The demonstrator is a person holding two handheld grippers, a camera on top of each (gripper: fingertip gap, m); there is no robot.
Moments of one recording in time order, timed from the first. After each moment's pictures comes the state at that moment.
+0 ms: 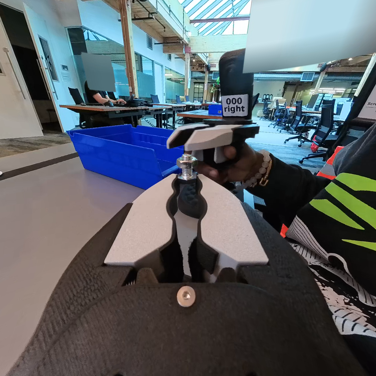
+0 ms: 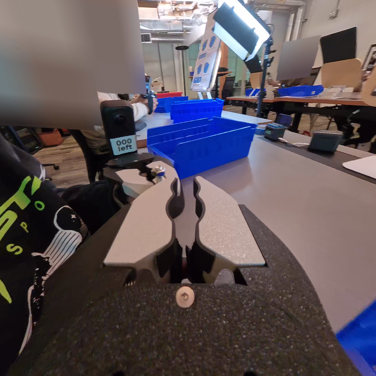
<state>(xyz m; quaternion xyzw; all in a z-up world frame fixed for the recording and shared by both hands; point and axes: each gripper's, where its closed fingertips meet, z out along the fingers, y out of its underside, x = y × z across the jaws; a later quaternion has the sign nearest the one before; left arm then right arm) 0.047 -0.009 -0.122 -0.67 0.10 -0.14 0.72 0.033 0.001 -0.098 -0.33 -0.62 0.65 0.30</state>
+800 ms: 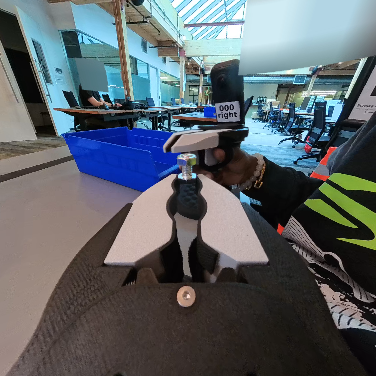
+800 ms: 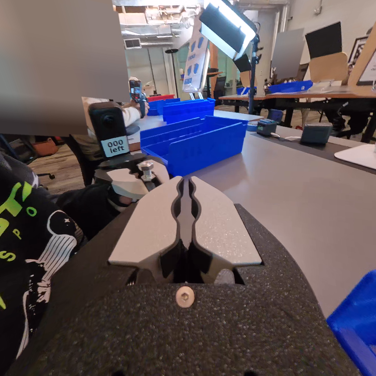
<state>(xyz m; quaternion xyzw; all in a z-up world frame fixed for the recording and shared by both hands) 0.049 -0.011 -0.121 -0.66 0.11 -0.15 0.72 0.032 0.012 -0.102 -0.36 -0.60 0.65 0.30</state>
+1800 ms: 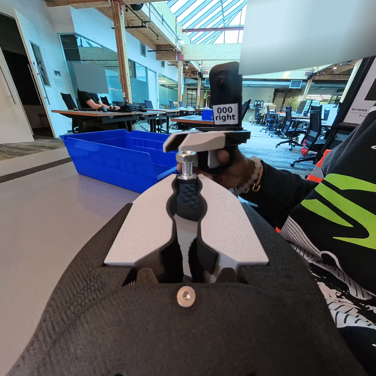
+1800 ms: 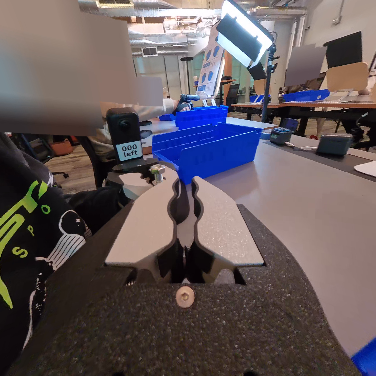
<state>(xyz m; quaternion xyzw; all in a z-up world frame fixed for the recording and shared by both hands) 0.049 -0.013 -0.120 -0.66 0.11 -0.16 0.73 0.032 -0.003 -0.097 -0.33 -0.60 0.67 0.29</state>
